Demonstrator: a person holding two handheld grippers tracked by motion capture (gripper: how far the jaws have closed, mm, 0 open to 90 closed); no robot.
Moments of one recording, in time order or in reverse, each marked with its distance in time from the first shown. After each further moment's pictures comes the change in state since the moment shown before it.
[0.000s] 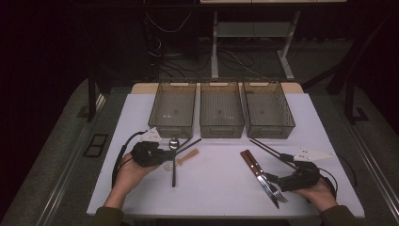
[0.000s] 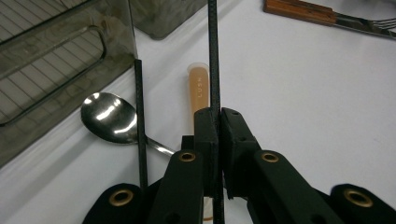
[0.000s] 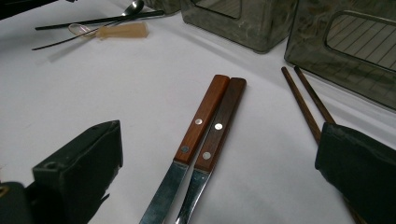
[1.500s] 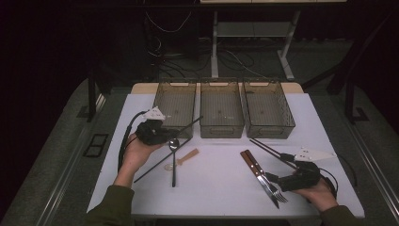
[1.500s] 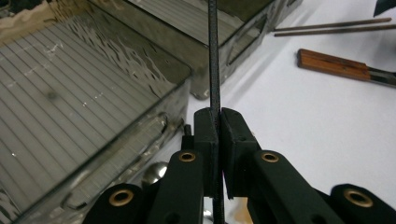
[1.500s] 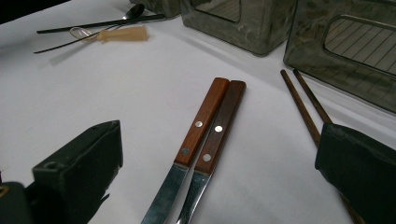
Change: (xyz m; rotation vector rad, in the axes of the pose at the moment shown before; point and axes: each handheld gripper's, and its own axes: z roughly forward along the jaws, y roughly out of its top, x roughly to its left) left arm 0.032 0.046 0.004 -0.074 0.067 -0.020; right arm 0.000 0.000 -0.001 -0.014 -0.002 -0.006
